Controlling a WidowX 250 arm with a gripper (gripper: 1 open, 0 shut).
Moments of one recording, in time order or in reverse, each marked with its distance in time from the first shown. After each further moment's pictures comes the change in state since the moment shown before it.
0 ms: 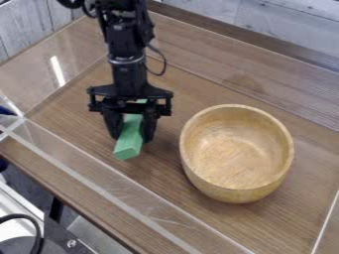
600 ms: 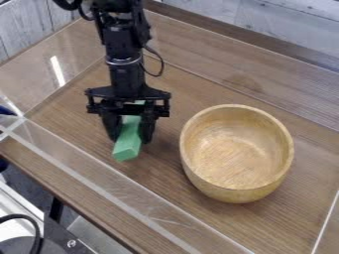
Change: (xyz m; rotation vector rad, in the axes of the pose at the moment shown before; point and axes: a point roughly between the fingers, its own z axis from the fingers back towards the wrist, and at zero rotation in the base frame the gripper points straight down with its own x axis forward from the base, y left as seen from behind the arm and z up) arm -0.004 -0.004 0.000 -0.012 0.020 -0.021
